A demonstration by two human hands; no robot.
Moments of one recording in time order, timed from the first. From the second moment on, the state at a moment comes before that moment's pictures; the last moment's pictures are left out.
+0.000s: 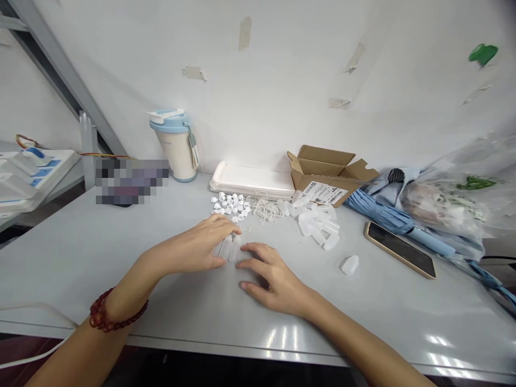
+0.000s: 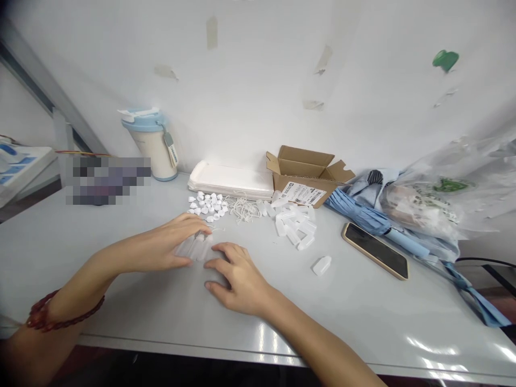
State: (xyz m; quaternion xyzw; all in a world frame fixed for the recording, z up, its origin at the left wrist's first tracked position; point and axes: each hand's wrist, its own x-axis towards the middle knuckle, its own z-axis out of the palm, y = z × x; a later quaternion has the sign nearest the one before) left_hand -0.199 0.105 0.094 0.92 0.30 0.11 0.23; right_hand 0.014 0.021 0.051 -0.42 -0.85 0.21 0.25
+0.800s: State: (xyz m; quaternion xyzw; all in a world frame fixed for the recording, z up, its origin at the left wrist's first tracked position) left_hand -0.185 0.104 0.095 0.90 0.32 0.09 0.29; right_hand 0.024 0.024 0.067 -0.43 -0.85 0.20 0.24
